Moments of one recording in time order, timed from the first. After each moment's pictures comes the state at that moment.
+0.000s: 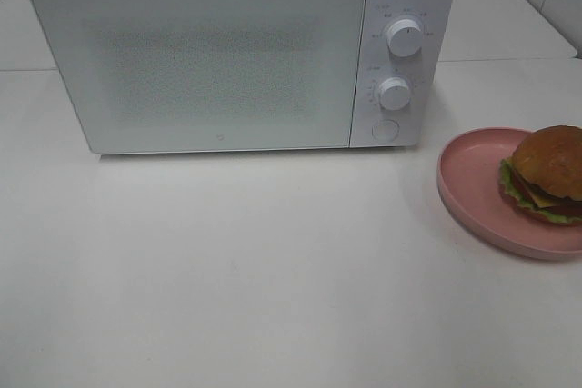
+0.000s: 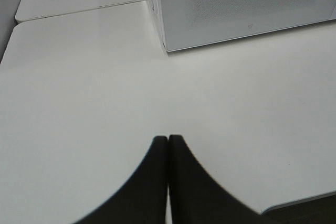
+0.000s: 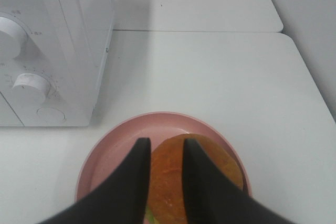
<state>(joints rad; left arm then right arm) -0.01 0.00 -0.50 -0.14 1.06 0.28 0.00 0.98 -0.53 -0.11 0.06 0.05</state>
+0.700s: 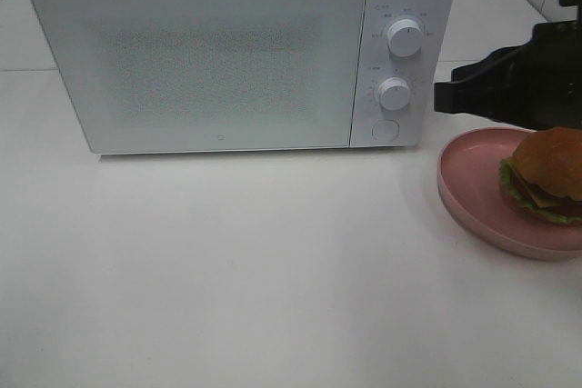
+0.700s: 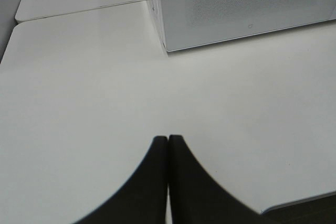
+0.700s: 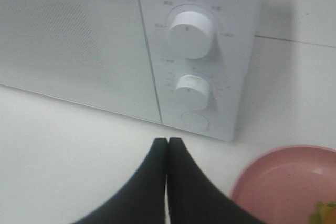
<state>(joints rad) -0.01 0.00 -0.50 -0.14 1.06 0.28 0.38 1.23 -0.55 -0.10 -0.17 0.15</state>
